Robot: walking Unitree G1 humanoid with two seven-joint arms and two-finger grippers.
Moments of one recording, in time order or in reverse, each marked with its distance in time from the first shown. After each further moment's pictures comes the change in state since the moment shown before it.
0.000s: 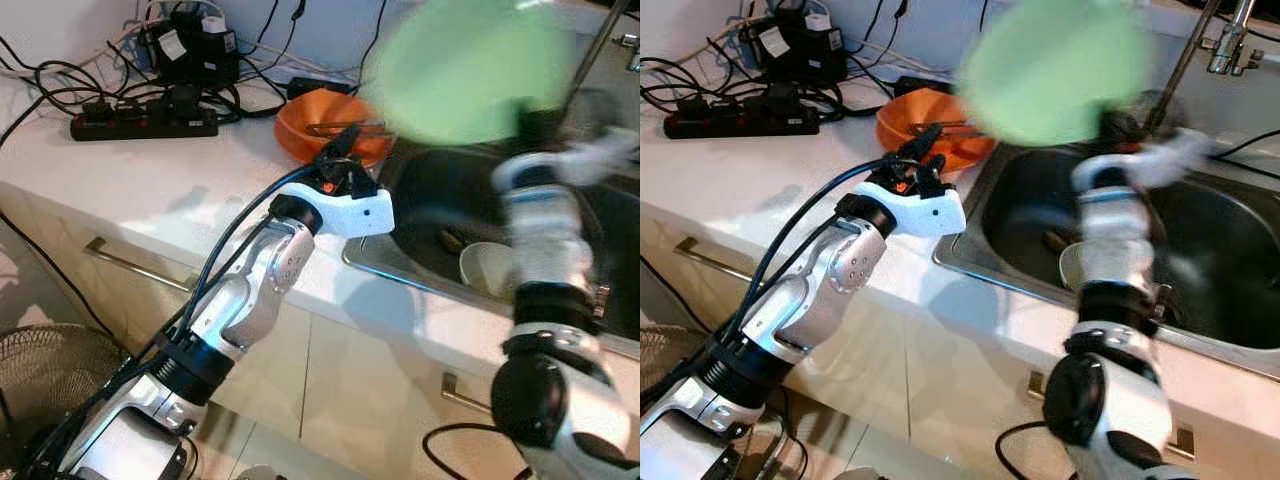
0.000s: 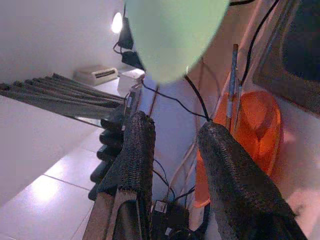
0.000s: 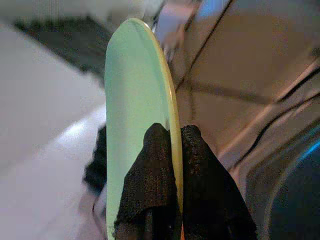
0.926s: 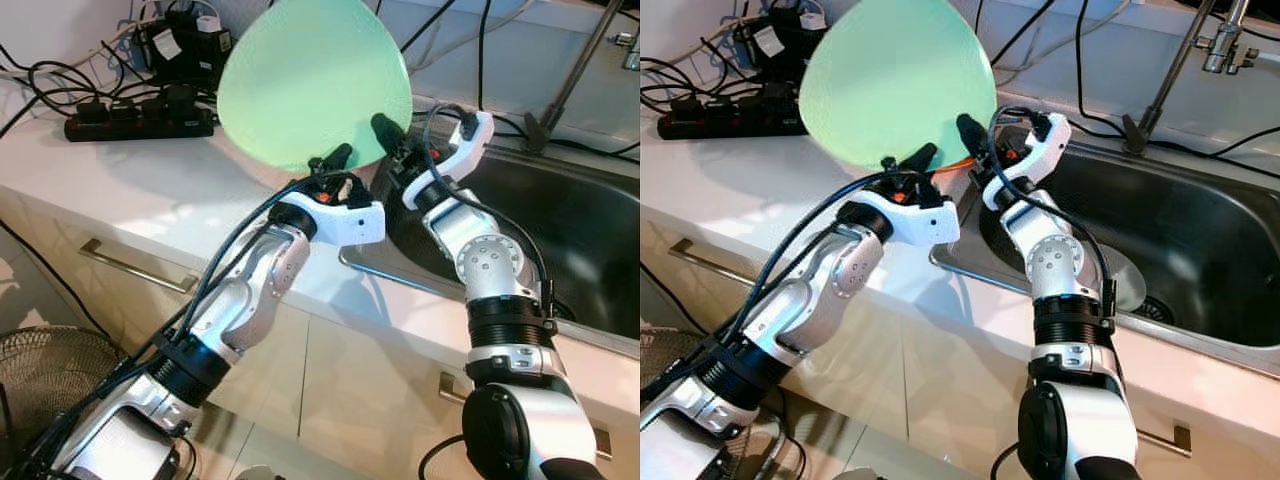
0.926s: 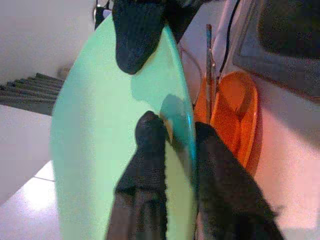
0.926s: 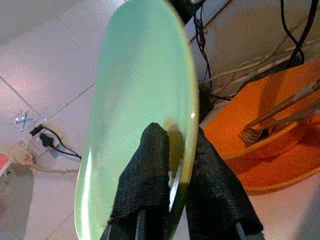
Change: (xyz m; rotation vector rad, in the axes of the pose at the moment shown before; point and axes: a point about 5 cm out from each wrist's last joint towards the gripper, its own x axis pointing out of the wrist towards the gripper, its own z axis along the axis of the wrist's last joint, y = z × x) left arm -0.002 -0.012 -0.008 0.061 0.047 -0.075; right arm -0.031 0.046 -0.102 -0.117 0.572 0.315
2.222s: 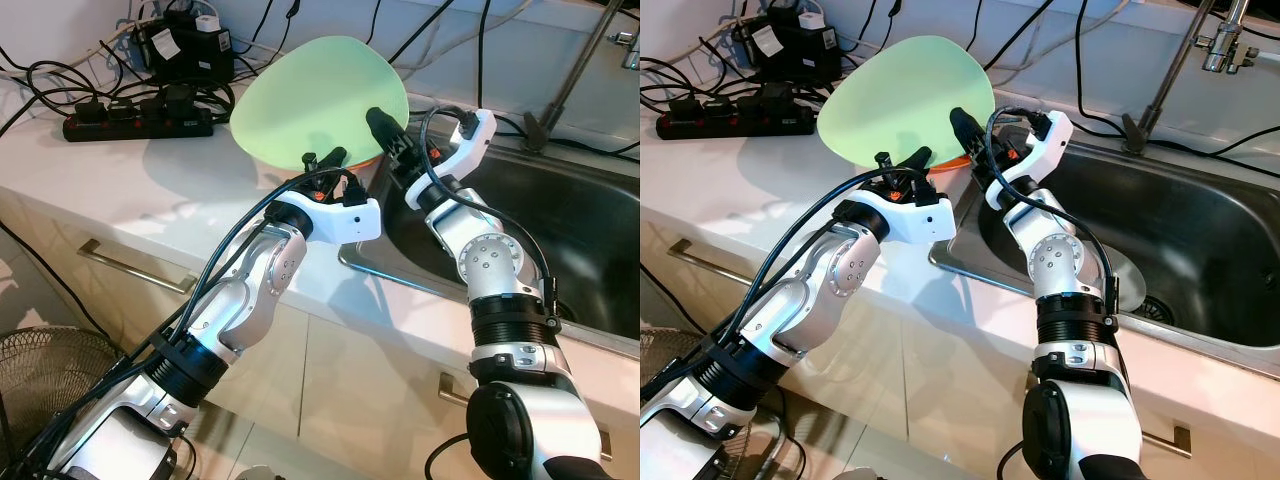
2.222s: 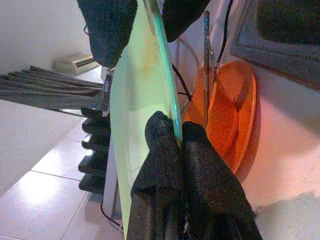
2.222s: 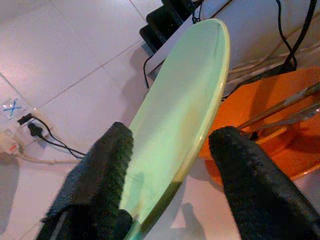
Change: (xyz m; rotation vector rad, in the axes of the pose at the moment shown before) left arm -0.001 0.001 -0.005 0.005 0.040 -0.014; right arm 0.000 -0.001 0.000 -0.082 0.031 0.004
